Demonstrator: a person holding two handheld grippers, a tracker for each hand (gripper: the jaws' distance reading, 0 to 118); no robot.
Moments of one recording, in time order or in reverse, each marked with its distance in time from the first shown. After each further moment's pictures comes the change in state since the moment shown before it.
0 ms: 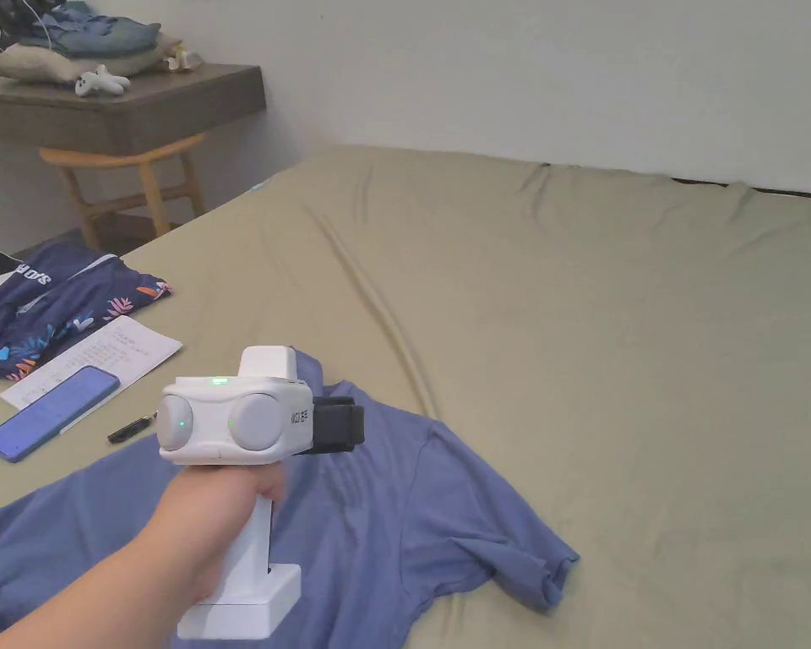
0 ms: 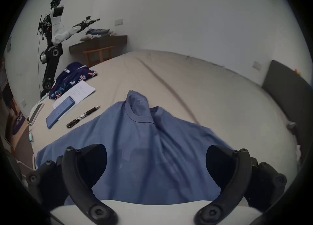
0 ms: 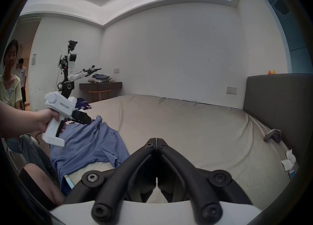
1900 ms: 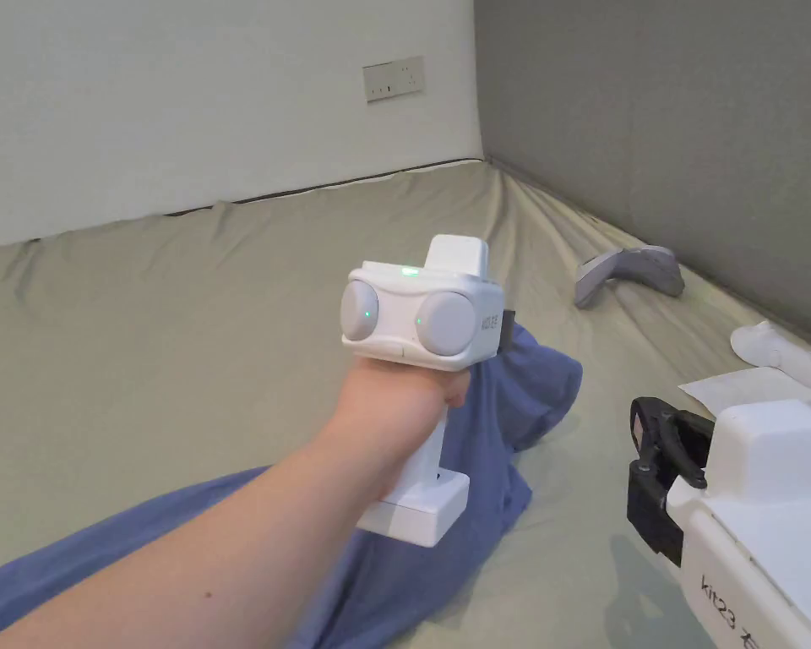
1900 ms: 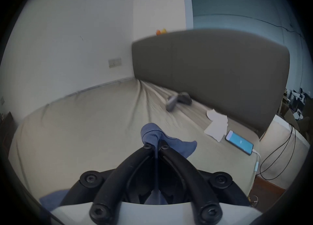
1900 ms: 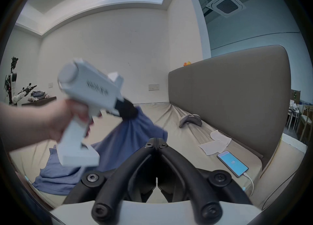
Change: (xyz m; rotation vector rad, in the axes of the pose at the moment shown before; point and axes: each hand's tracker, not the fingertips) left arm 0.623 -0.071 0.225 0.155 -0.859 -0.652; right arm 0.206 -0.035 0.172 0.000 -0.602 -0.160
